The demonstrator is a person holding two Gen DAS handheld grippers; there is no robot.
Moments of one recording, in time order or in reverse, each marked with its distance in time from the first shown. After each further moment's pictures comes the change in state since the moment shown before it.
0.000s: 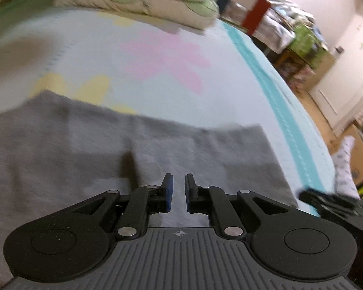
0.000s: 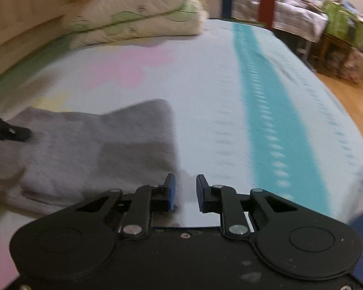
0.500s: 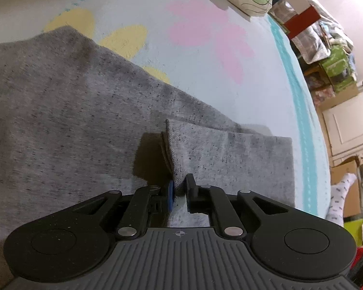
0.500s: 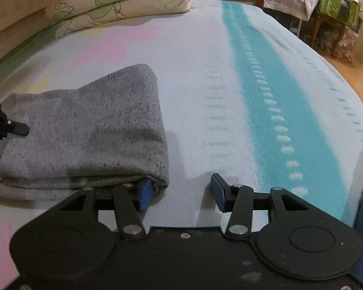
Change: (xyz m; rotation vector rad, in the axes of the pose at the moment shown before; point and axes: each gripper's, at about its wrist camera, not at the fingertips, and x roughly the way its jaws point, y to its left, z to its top) left arm 0.027 0.052 0.012 -0.297 0.142 -0.004; right arm 0.010 -0.025 -0.030 0.094 0.105 -0.063
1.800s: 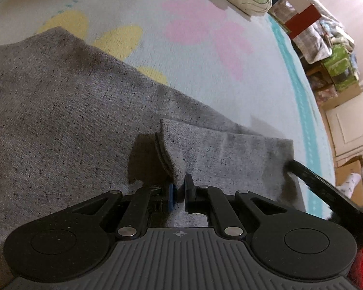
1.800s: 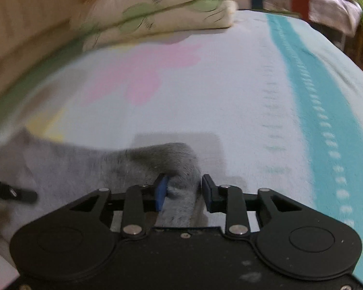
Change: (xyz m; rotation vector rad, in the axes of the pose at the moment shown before) left arm 0.013 -0.007 0.001 0.006 -0.017 0.009; right arm 0.067 0.009 0.090 -0.025 -0.107 0.216
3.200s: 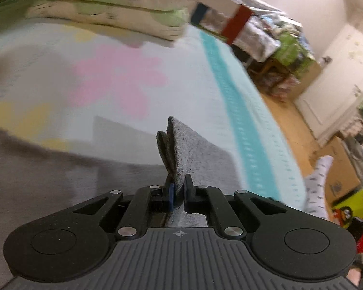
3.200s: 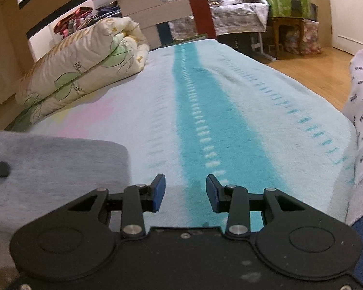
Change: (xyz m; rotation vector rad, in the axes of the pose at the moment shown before) left arm -0.037 -0.111 -0.002 0.248 -0.158 -0.054; right arm -0.083 -0.058 -0.055 0.254 -0.181 -0.220
